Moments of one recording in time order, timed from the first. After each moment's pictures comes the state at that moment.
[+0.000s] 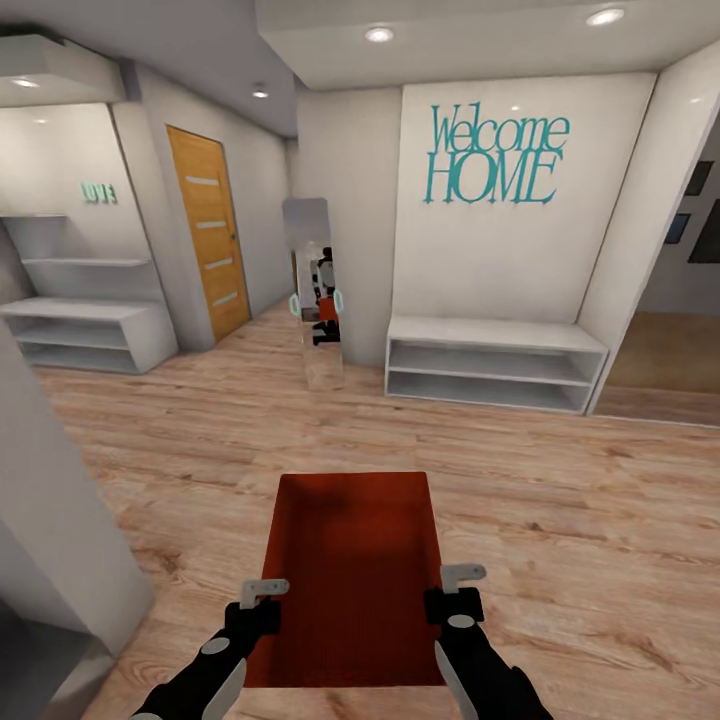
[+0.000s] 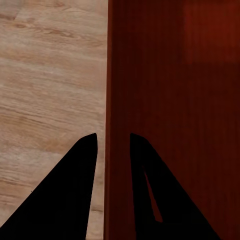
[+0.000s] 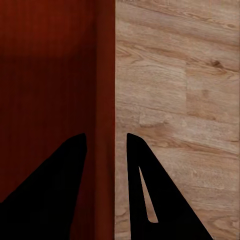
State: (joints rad) left arm -0.49 -0.01 -0.25 -0.40 0.27 -0.10 0.06; right arm -0.43 0.15 0.13 -0.66 0.05 0.20 -0.33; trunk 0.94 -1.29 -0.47
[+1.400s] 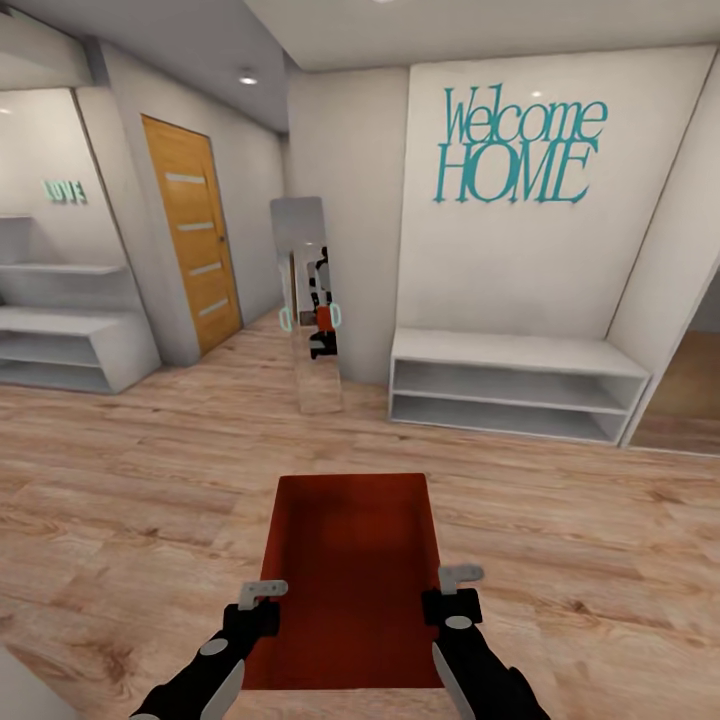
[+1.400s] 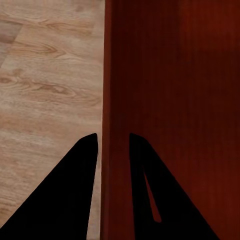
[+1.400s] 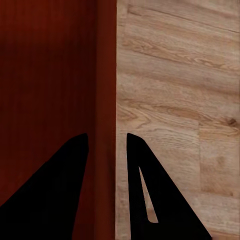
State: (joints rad) left arm -0.49 -0.01 -0.25 -0.40 0.27 -0.10 0.05; right arm -0.43 0.15 0.13 -0.65 0.06 0.20 -0.34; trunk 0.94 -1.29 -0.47
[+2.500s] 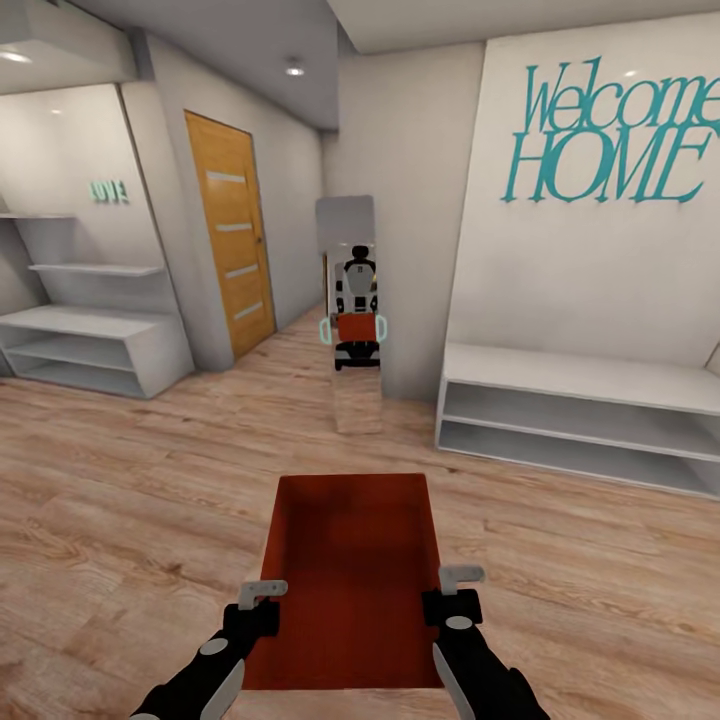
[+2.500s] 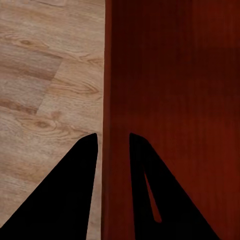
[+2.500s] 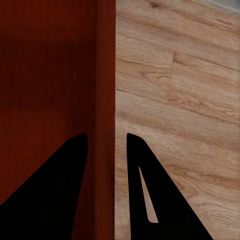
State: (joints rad) left arm -0.49 -0.01 -0.25 -0.40 0.27 -0.10 0.05; right arm -0.43 0.15 0.13 -0.65 0.05 0.20 -0.34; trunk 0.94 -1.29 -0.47
